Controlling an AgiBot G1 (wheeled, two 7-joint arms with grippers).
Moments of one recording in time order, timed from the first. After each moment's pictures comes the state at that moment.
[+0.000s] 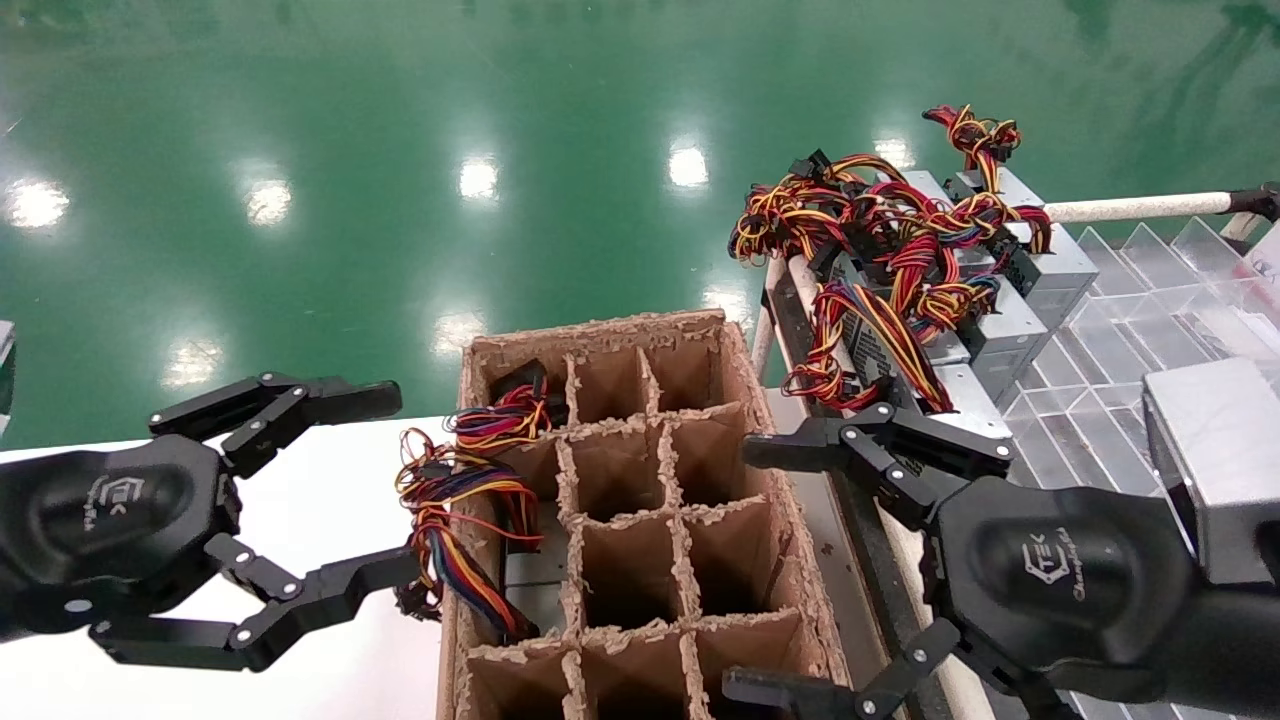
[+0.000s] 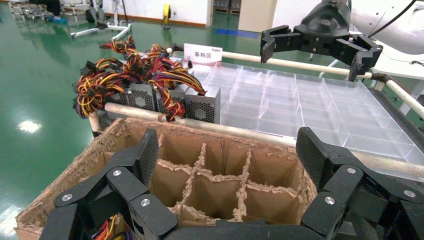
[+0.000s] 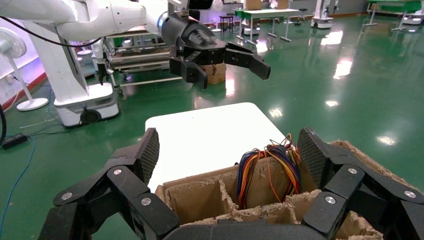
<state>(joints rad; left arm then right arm) -1.07 0.53 0.42 -1.19 0.59 1.37 -0.09 1.07 -0.61 -0.28 1.29 -0.73 -1.50 0.19</state>
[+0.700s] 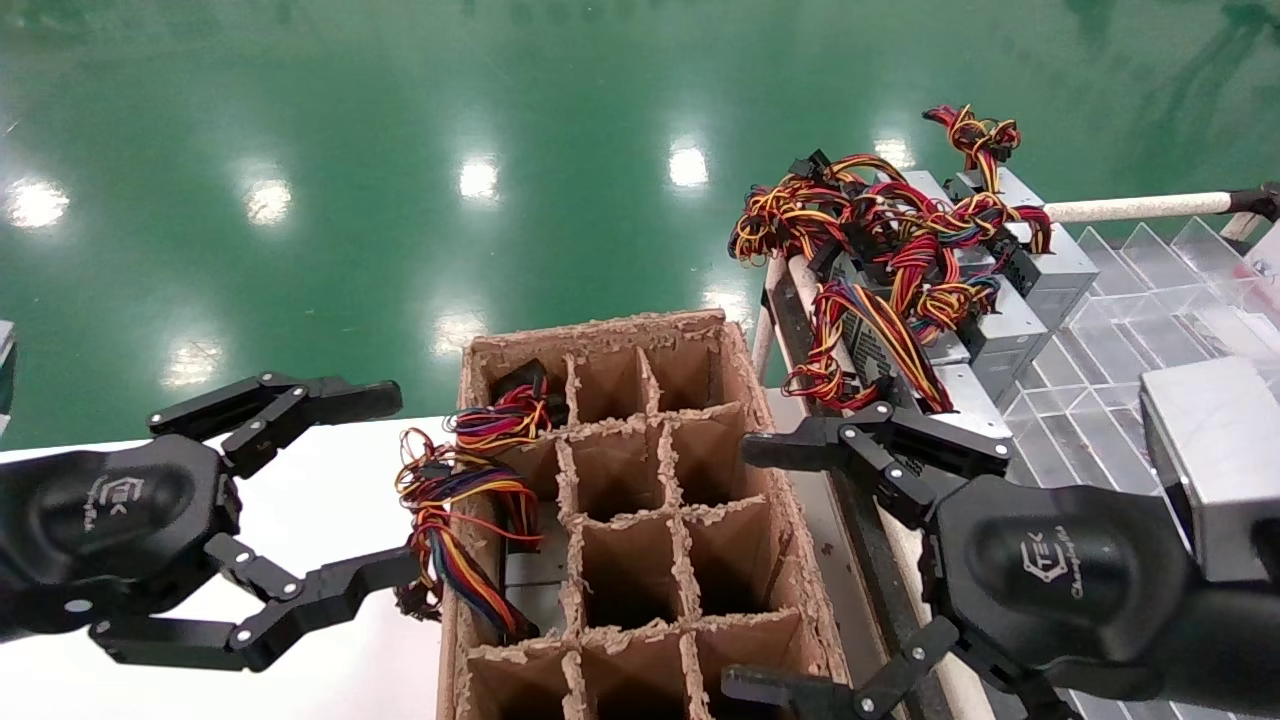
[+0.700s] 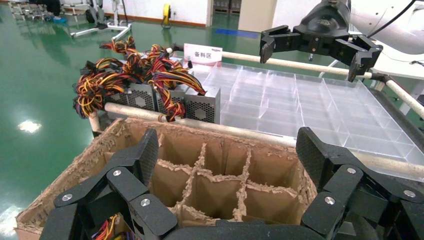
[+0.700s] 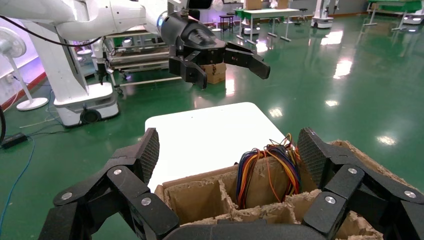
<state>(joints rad) -1.07 0.53 0.42 -1.19 0.59 1.37 -0.09 1.07 -0.61 -0.28 1.28 -0.73 -1.50 0.19</state>
